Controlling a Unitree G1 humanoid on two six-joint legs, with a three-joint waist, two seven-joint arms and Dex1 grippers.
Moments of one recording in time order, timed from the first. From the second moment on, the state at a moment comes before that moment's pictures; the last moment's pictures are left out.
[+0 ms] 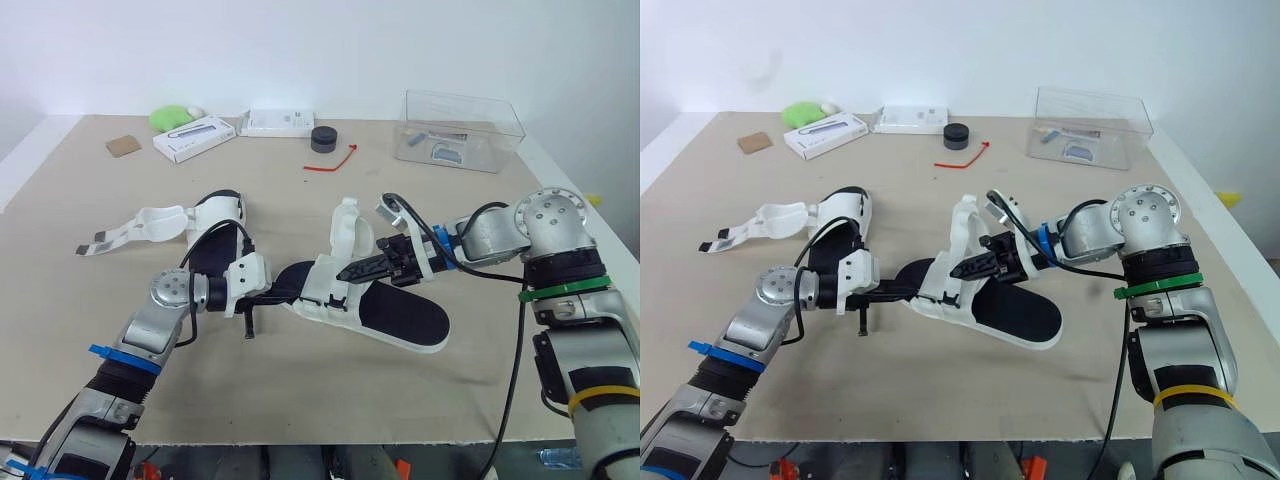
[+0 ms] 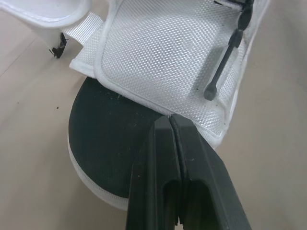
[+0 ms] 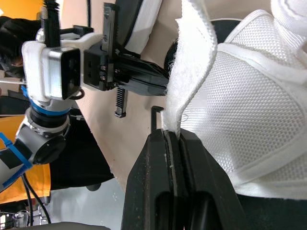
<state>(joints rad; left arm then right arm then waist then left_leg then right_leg) -0.47 0.52 -0.22 0.16 -0.17 0.00 -1.14 -1.02 -0.66 0.17 0.40 1.63 1.61 0.04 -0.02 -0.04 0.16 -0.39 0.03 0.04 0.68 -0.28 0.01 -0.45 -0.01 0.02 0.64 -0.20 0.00</state>
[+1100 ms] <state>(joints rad) -0.48 0.51 -0.22 0.17 -0.16 -0.03 -1.13 -0.89 -0.75 0.24 0.23 1.94 1.46 -0.25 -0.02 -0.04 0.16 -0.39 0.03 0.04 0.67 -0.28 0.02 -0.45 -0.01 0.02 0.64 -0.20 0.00</state>
